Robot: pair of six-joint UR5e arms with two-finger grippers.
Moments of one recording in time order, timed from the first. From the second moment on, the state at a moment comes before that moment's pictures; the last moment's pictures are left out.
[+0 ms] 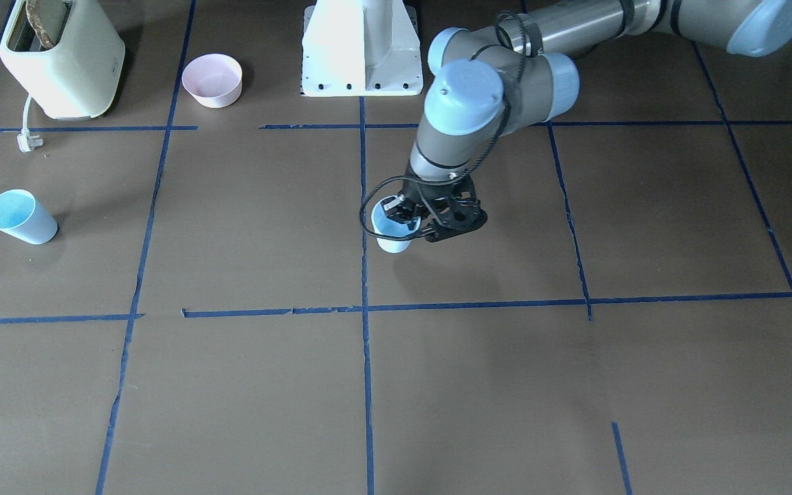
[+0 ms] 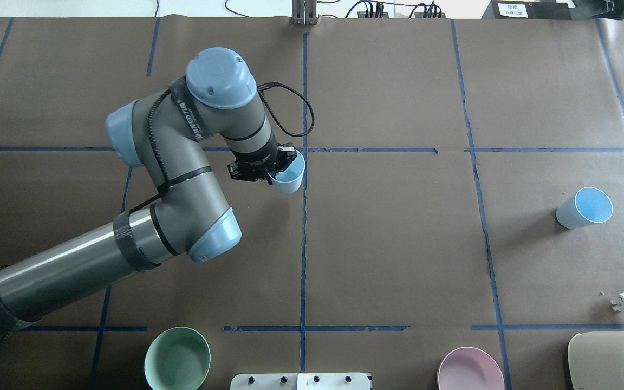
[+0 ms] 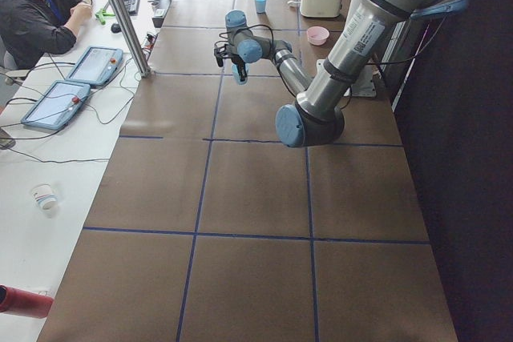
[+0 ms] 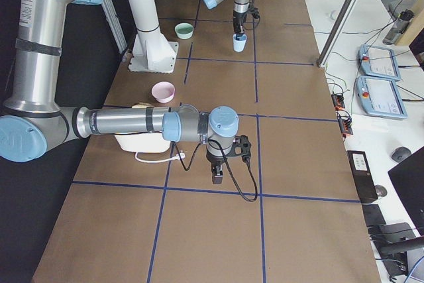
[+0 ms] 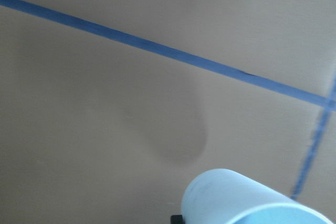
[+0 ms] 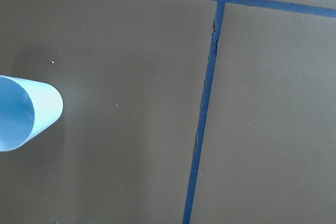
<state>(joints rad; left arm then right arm) -0.61 -2.40 -1.48 -1.64 -2.03 -1.49 1.48 -1.77 1.84 -1.65 2.35 -0.08</state>
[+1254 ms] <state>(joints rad) -0.63 -2.36 -1.58 -1.54 -2.02 -1.33 1.48 -1.77 1.86 -1.56 2.35 -0.07</state>
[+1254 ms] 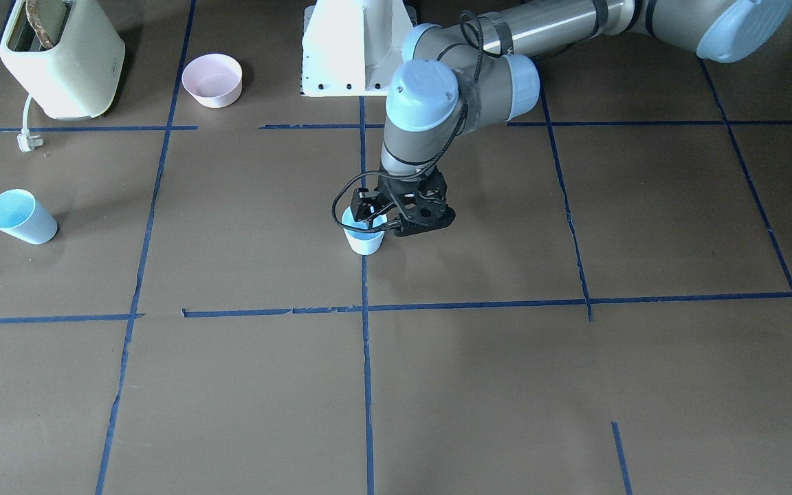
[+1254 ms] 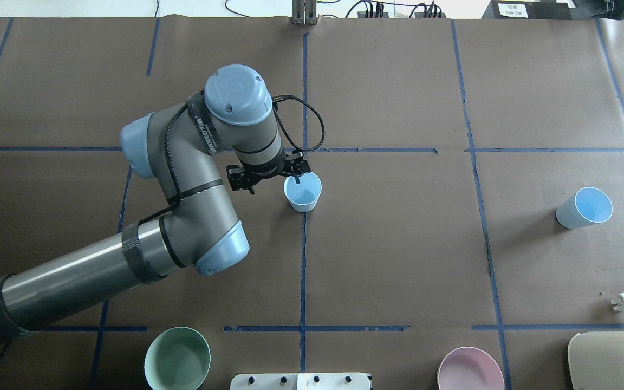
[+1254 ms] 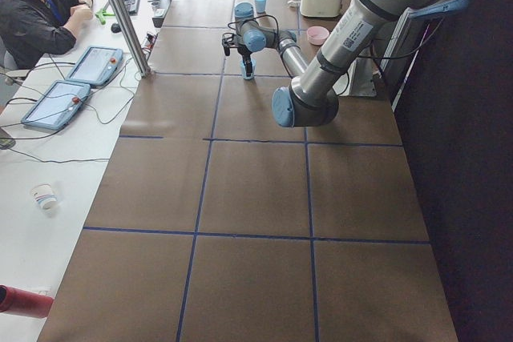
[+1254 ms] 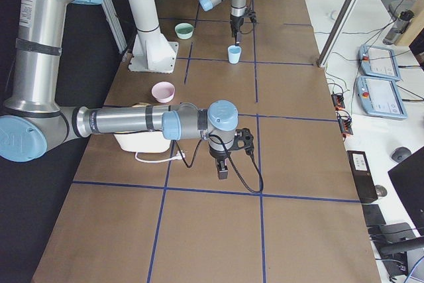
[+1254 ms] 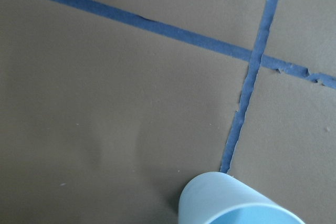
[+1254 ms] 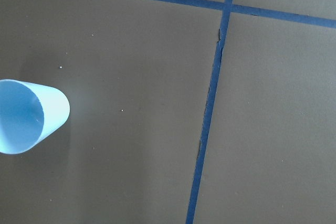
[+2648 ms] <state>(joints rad) -1.57 -1.48 -1.86 -1.28 -2.32 0.24 1.39 -1.65 1.86 -1.54 2.35 0.26</state>
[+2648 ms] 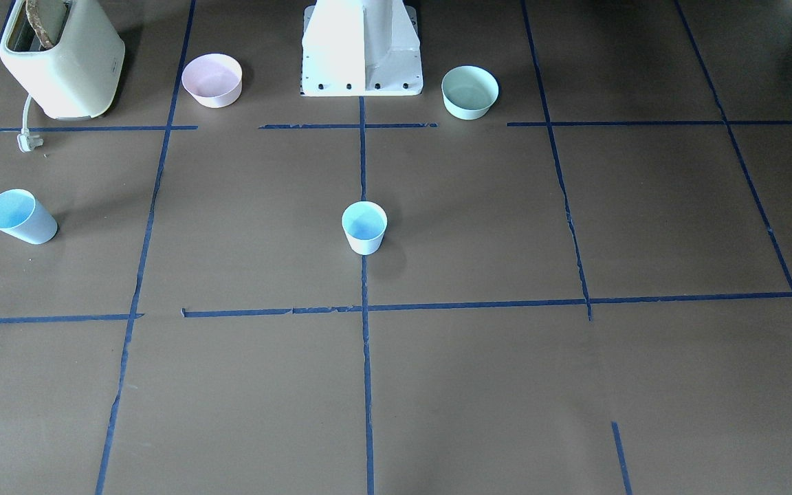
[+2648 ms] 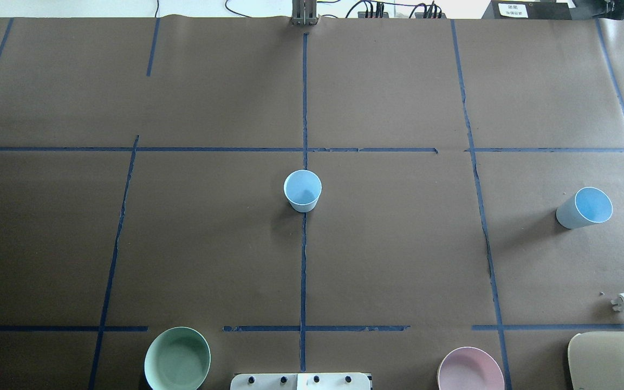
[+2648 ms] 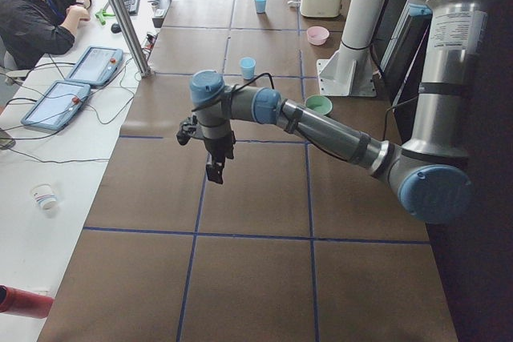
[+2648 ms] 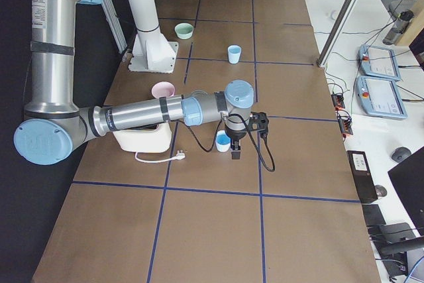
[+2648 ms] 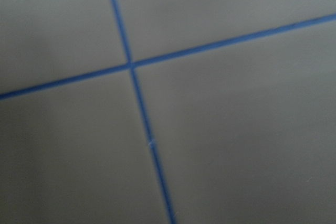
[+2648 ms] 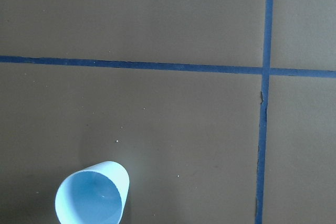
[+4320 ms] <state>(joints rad) -1.62 -1.36 -1.85 -1.42 -2.38 0.21 1.05 -1.69 1.71 -1.11 2.23 0.64</state>
